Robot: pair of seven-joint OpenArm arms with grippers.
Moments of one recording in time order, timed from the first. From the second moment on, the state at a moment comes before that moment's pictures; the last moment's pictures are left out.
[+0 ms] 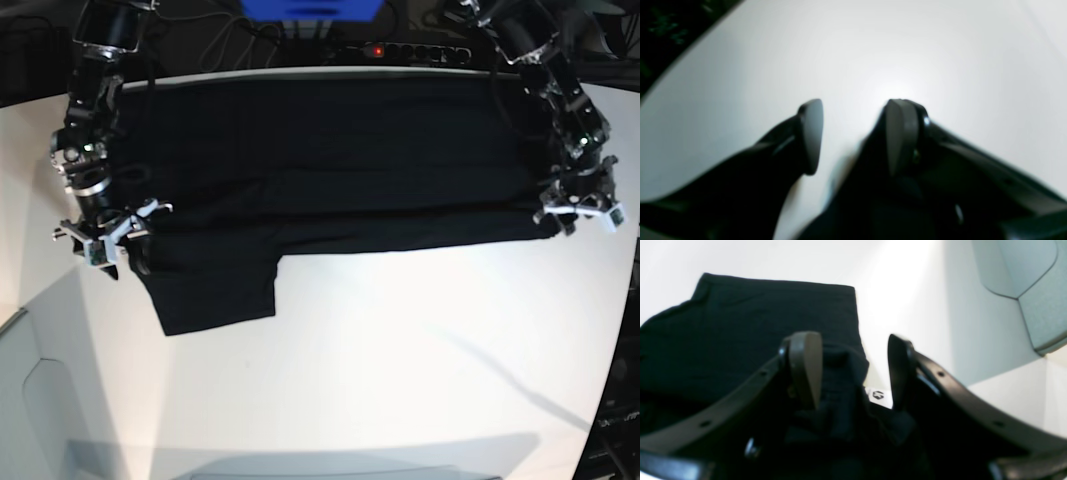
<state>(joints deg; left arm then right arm) 4.7 -9.9 -38.9 88.0 -16.5 -6.1 33.2 -8.1 8.0 19.4 94.2 -0.2 27.7 -16.1</state>
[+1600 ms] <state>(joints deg) 5.9 -9.2 -36.8 94.9 -16.8 -6.6 33.6 23.4 11.7 19.1 60.0 -0.6 27.7 -27.5</state>
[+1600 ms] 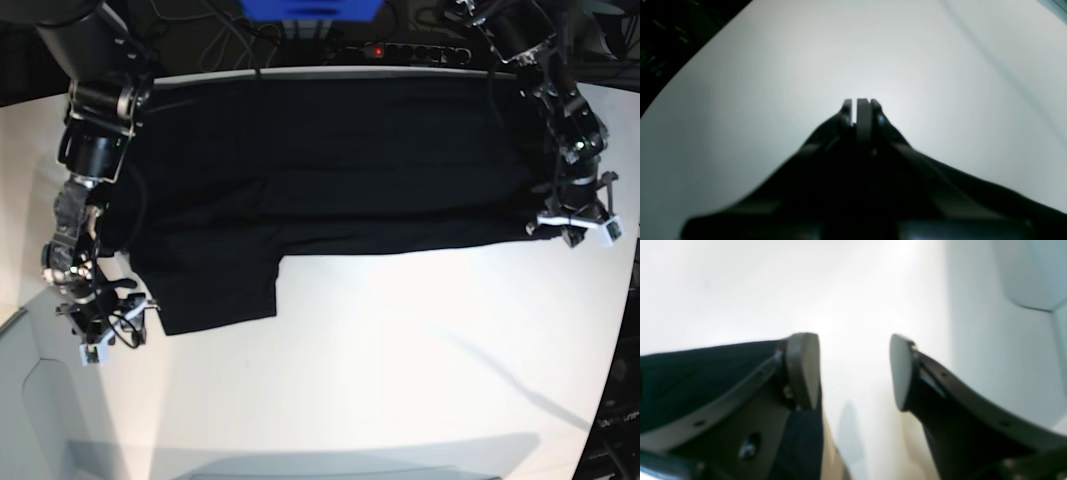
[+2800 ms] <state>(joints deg) 6.5 -9.4 -37.3 95.0 -16.8 -6.5 33.6 17.4 10.2 11.4 61.4 -1.0 27.6 -28.8</state>
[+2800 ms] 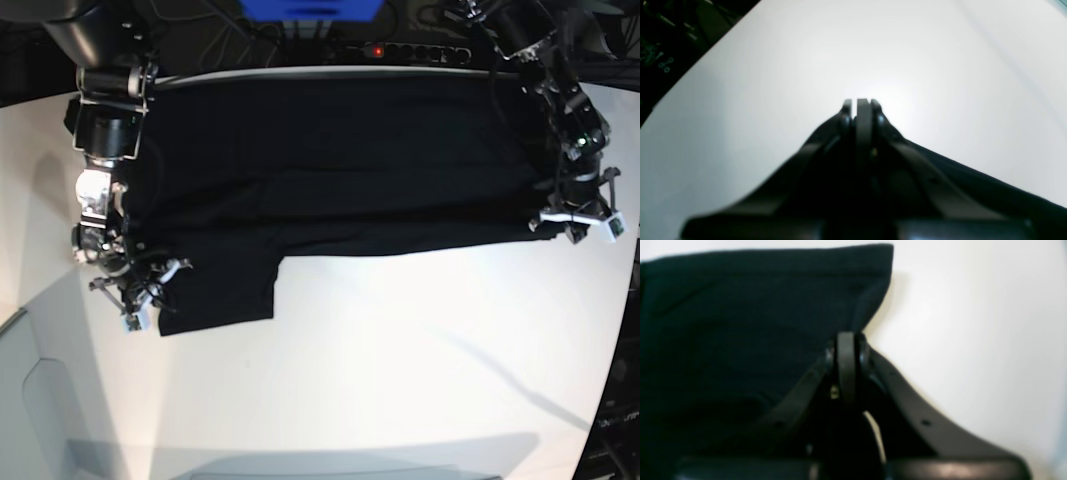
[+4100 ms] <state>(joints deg) 19.5 -9.4 -43.3 106.1 -29.7 -6.5 33.6 -31.8 4.4 26.4 117.1 -0.2 38.9 -24.5</state>
